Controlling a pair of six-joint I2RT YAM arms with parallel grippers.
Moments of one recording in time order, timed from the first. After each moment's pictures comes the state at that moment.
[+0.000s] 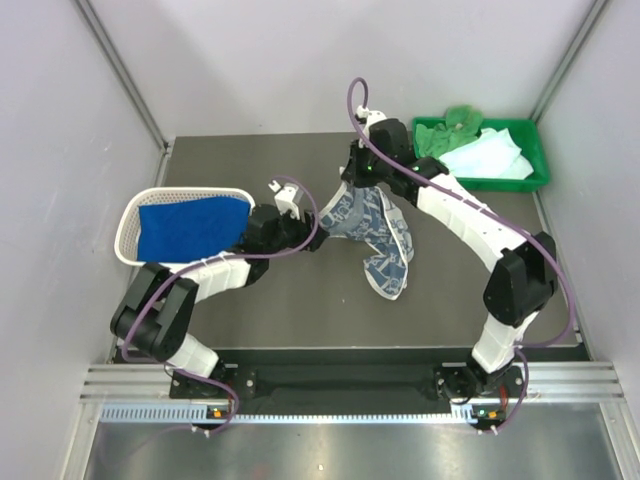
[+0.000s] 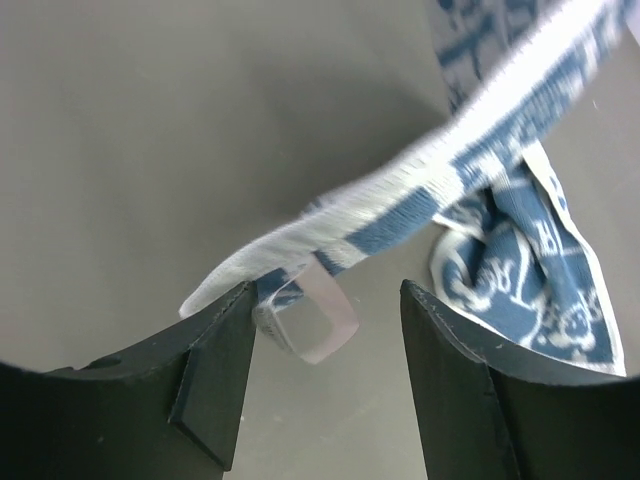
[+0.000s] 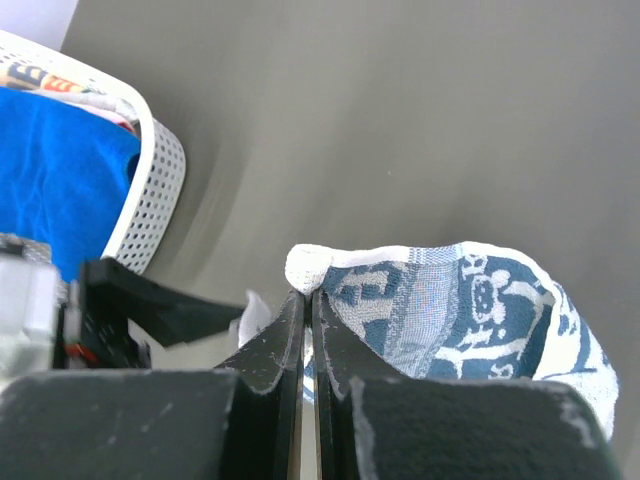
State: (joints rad) left arm -0.50 1.53 0.68 0.49 0.26 -0.36; right arm 0.58 1.76 1.63 -0.41 -0.07 0.34
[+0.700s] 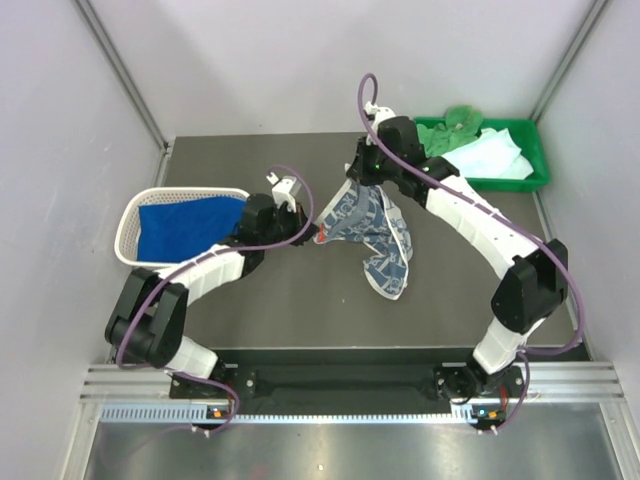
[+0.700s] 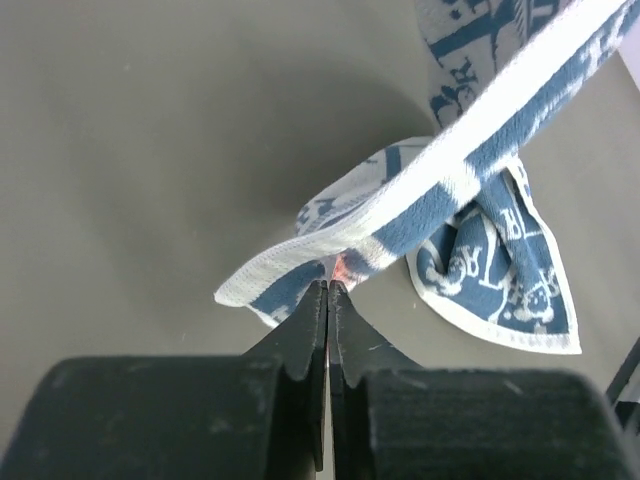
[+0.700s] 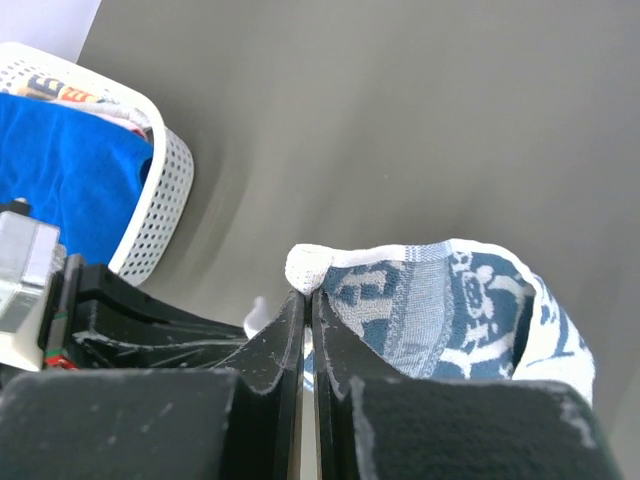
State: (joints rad) left arm -0.44 1.50 0.77 0.33 0.36 -0.35; right arm 0.56 1.70 1.61 -0.42 -0.08 0.34
